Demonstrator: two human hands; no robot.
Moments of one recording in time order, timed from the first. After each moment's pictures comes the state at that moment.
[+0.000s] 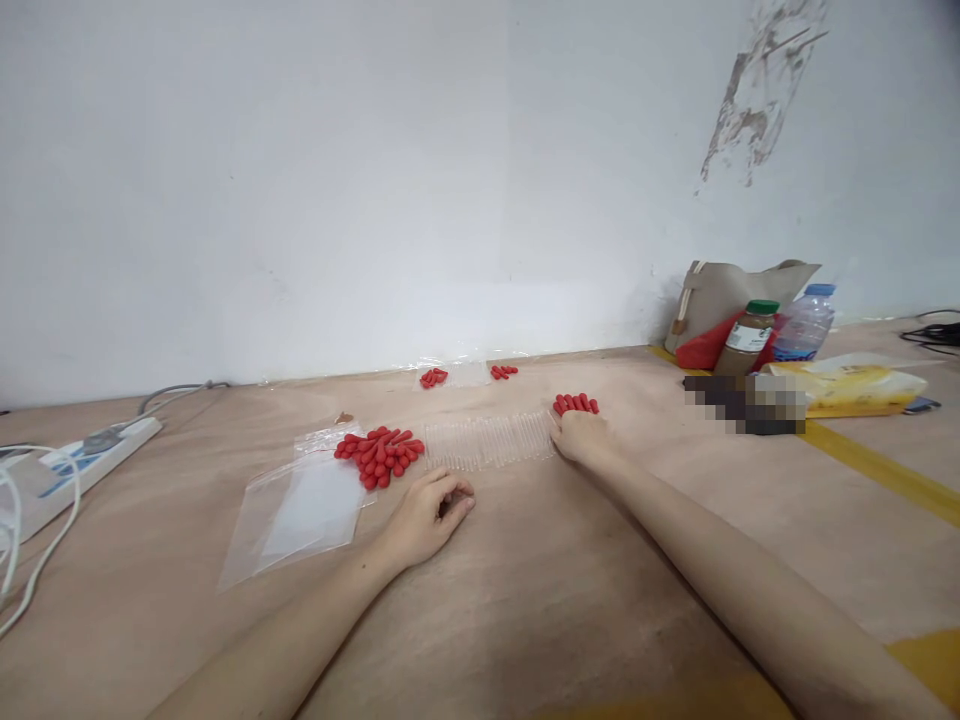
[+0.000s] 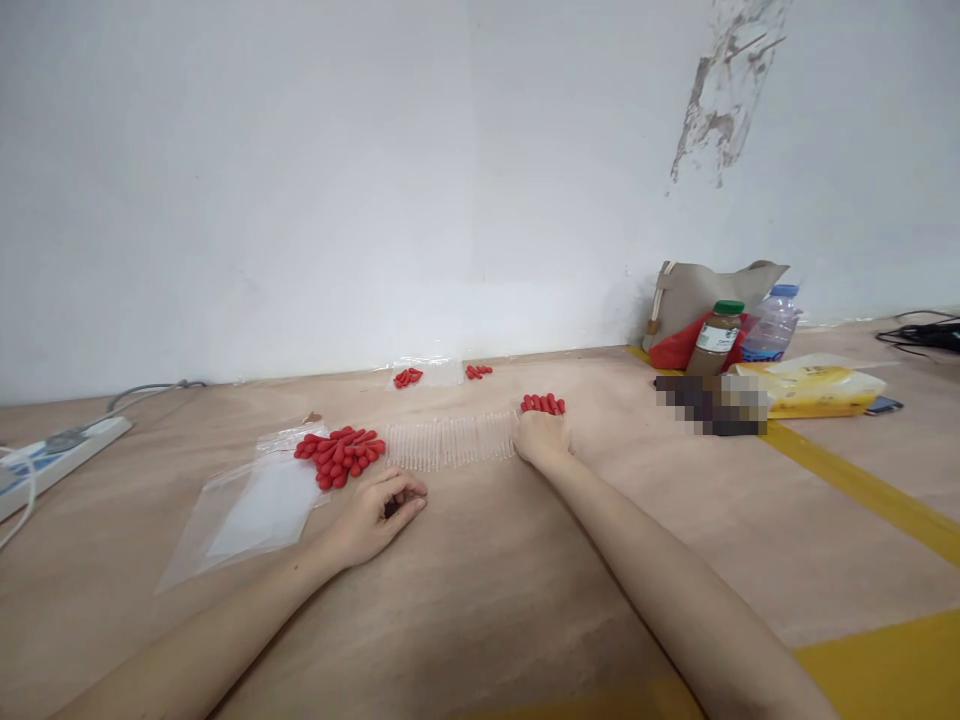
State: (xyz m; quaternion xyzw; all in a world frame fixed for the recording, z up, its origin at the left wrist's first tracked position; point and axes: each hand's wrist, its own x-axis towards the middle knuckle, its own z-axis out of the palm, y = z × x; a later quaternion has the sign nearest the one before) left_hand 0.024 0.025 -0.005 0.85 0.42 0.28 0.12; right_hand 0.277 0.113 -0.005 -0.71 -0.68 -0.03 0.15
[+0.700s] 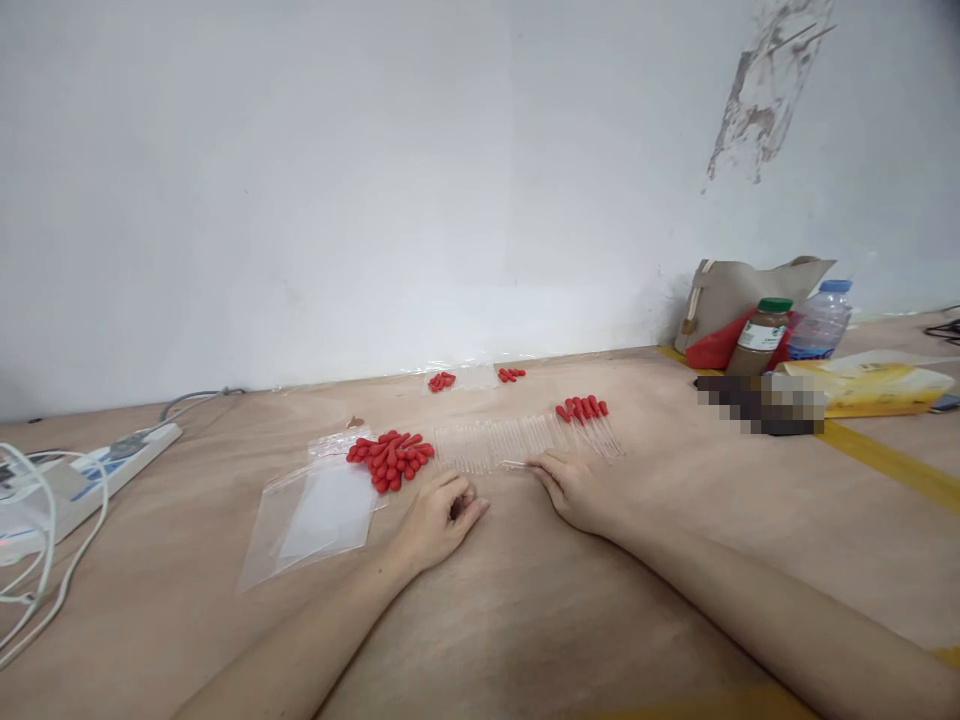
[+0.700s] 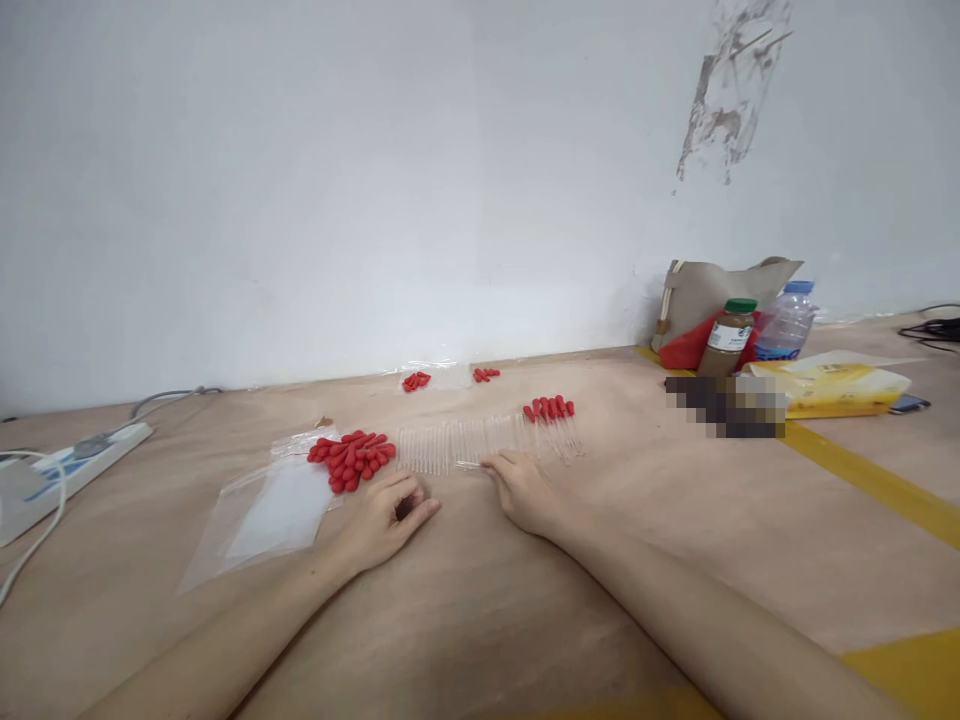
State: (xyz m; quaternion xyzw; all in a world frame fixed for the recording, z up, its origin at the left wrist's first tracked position) left_hand 0.025 0.024 -0.006 0.85 0.44 0.28 0.07; right_hand 0.251 0.053 -0.035 -0.39 -0.85 0.04 0.36
